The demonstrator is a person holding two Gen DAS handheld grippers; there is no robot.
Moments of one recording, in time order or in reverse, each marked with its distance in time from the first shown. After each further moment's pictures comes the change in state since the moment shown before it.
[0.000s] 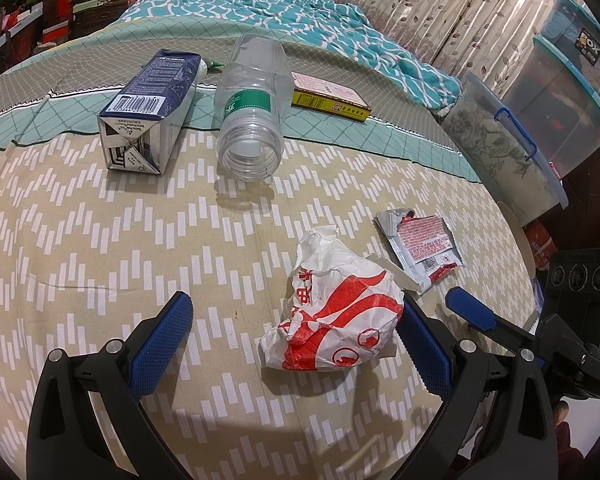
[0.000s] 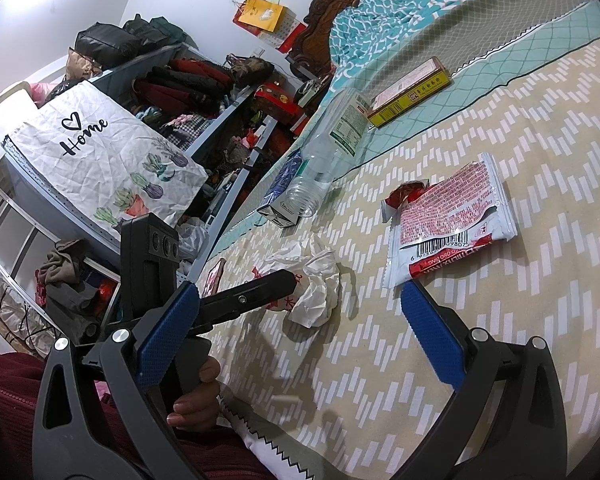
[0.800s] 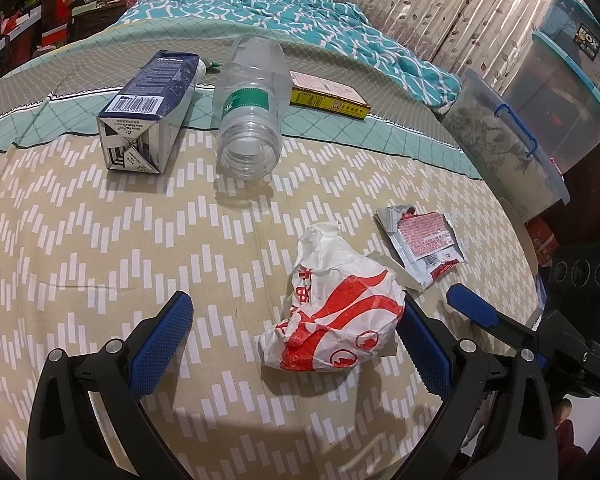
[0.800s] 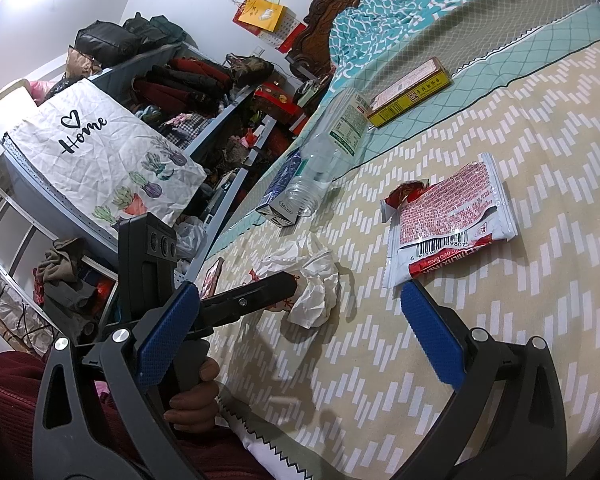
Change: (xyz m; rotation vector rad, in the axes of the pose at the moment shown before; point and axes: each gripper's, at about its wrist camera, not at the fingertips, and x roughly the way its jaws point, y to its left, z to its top) left arm 0.000 0.007 0.002 0.016 0.002 -0.001; right arm 0.001 0.002 -0.001 -0.001 0.000 -0.002
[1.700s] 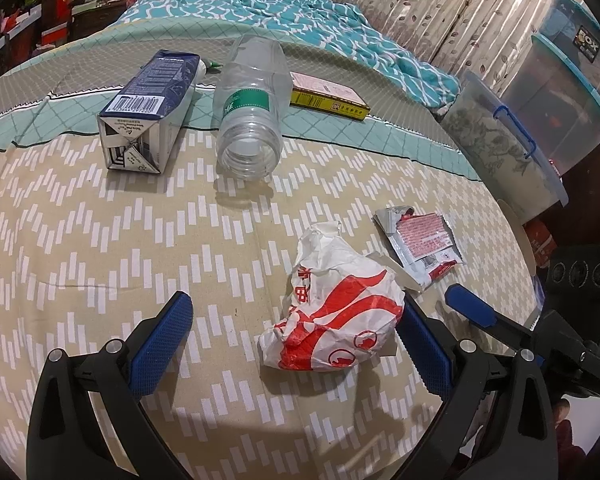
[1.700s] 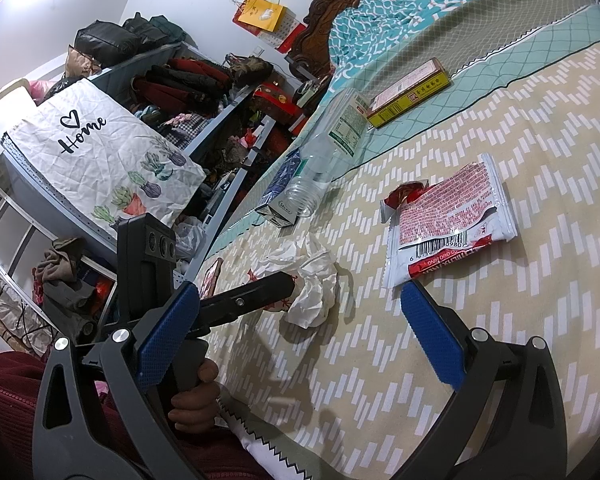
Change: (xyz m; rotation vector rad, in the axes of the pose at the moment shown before) left arm -0.001 0.002 -0.001 -0.003 0.000 -0.009; right arm 0.002 0.003 -0.001 -0.003 0.001 -0.004
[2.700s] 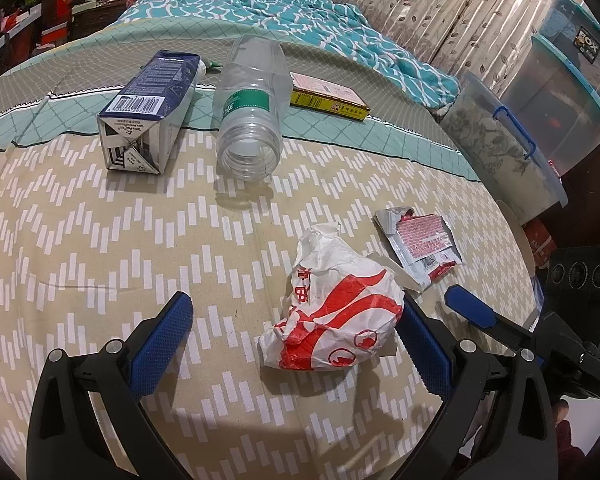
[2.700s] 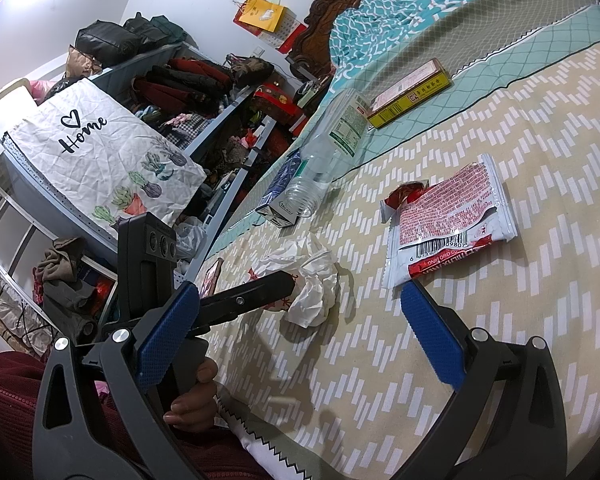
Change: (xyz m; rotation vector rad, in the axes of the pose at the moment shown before) left arm -0.002 0.004 0.002 0.005 0.001 -0.001; right arm 0.002 0.003 -0.002 -0.003 -0.001 -0.004
